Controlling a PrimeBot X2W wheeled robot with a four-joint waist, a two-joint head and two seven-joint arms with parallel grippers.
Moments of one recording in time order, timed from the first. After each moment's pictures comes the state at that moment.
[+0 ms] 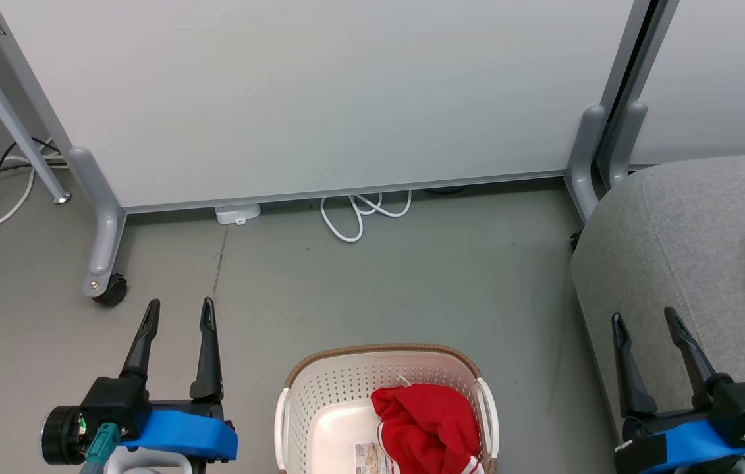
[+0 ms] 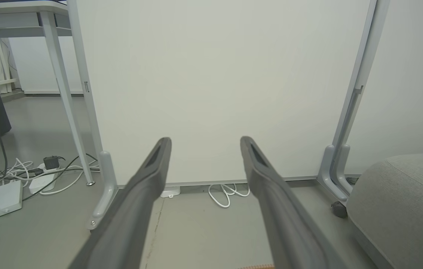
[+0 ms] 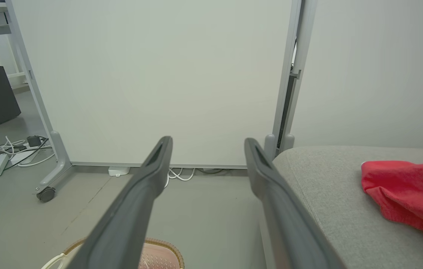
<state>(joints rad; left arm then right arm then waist) -0.06 0.05 -0.04 0.23 -0.13 -0.10 -0.26 -0.01 -0.05 -0.08 0.14 0.04 0.13 -0.26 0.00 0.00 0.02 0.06</state>
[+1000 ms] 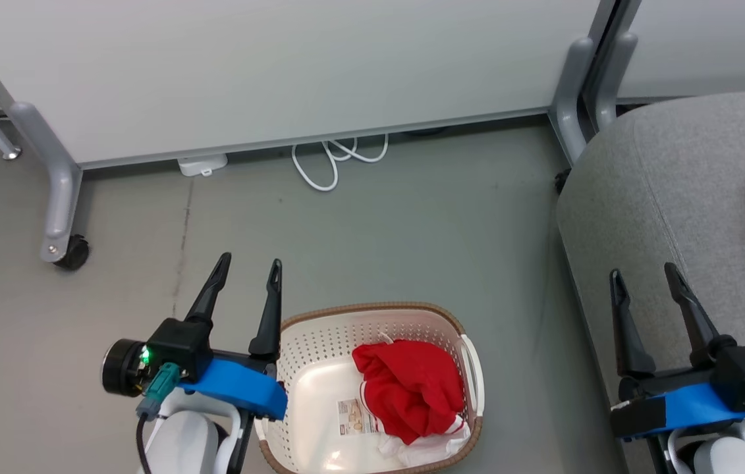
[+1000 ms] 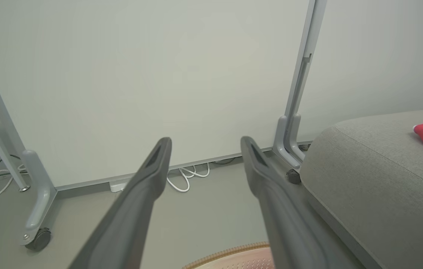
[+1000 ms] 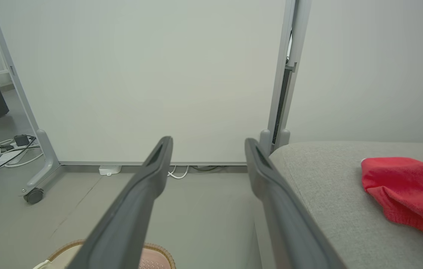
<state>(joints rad) -0.22 0.05 -0.18 0.35 -0.14 -0.12 -0.26 -0.09 -0.05 -0.07 0.12 0.04 0.13 -0.26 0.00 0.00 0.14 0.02</state>
